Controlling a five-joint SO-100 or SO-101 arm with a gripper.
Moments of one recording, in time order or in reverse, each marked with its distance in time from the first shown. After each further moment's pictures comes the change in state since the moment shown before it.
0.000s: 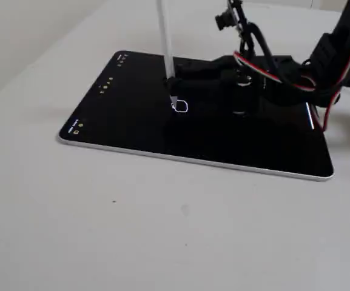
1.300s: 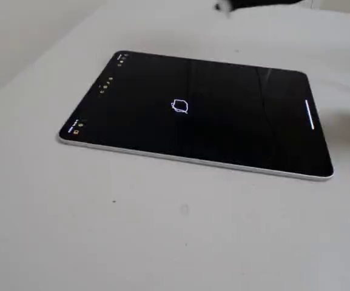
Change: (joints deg) arm 4.5 79.6 -0.1 106.1 78.8
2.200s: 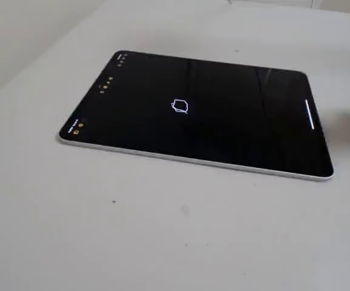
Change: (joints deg) arm 2.6 60.1 23.3 34.4 -0.4
